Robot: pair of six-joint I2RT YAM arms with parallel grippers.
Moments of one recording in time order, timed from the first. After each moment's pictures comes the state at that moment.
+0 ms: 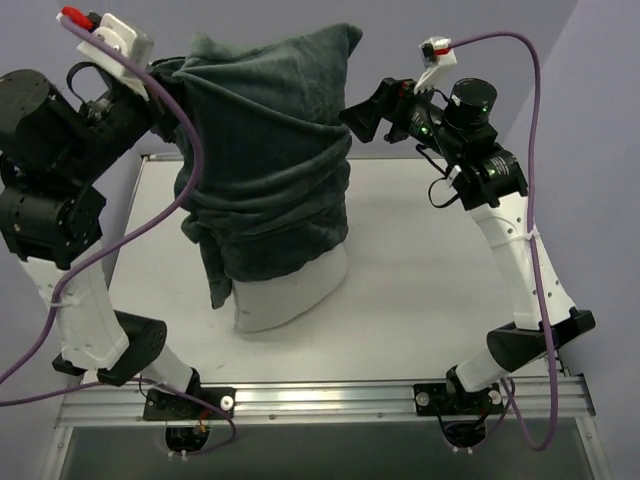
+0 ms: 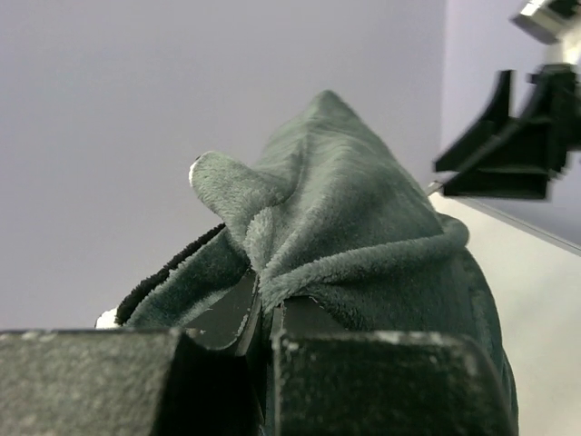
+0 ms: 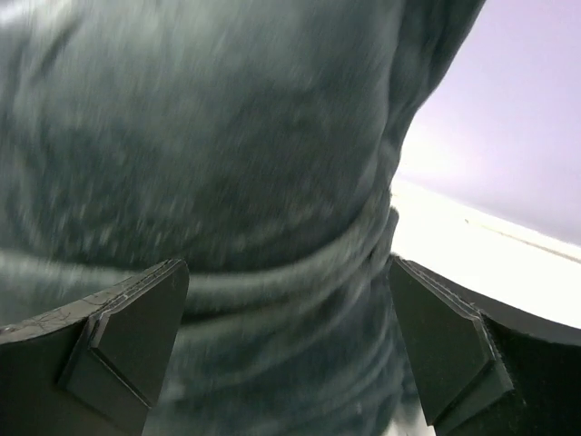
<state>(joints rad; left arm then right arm) -0.27 1.64 2.81 -0.98 0.36 0.12 0.38 1.53 1.94 -0.42 -0.36 0.36</state>
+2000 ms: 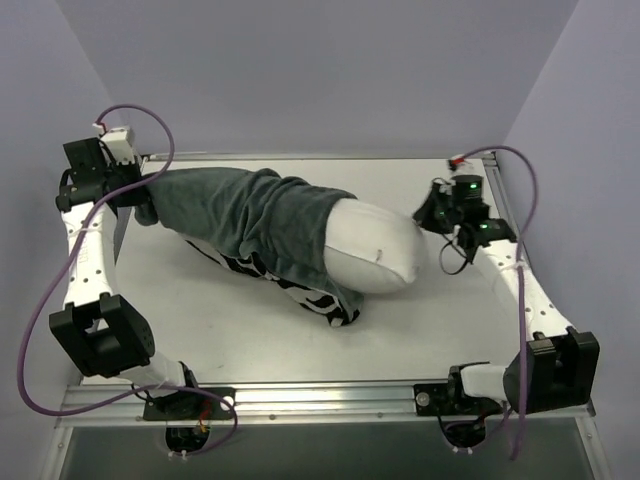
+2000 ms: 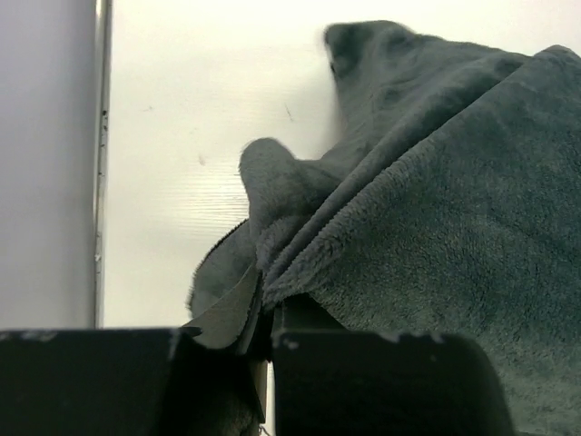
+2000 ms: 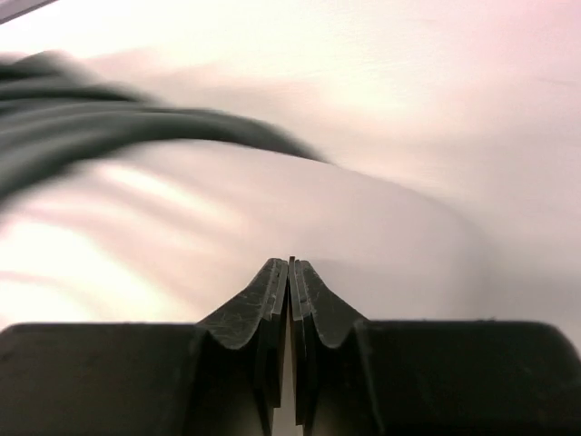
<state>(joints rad) 0.30 1.55 1.57 -0.69 0.24 0.09 0.26 1.30 1.06 -0.32 -0.14 0.47</state>
